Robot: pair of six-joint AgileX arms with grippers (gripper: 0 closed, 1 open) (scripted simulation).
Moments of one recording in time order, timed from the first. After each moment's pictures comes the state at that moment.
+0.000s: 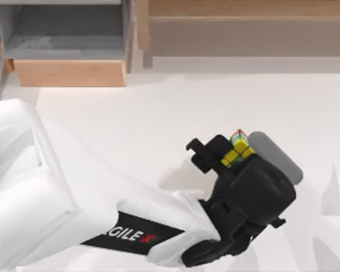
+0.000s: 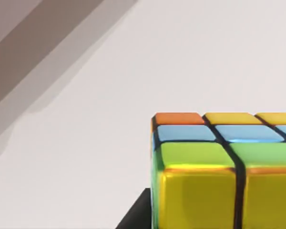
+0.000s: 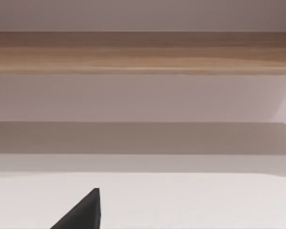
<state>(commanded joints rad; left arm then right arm) -1.13 2.01 0.99 0.40 -0.69 0.17 0.00 0.00 0.00 0.00 0.00 0.00</state>
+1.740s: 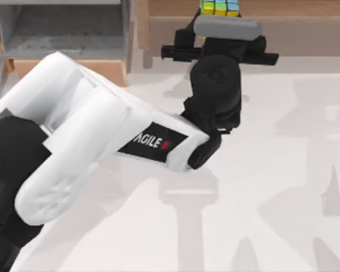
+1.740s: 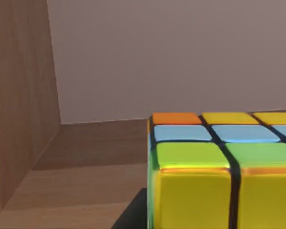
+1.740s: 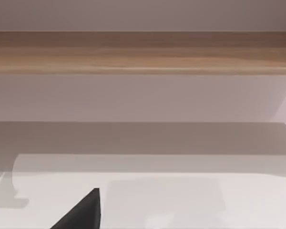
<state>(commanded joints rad) -0.82 2.35 1.41 1.16 -0.70 0.21 0.00 0.00 0.00 0.00 0.00 0.00</state>
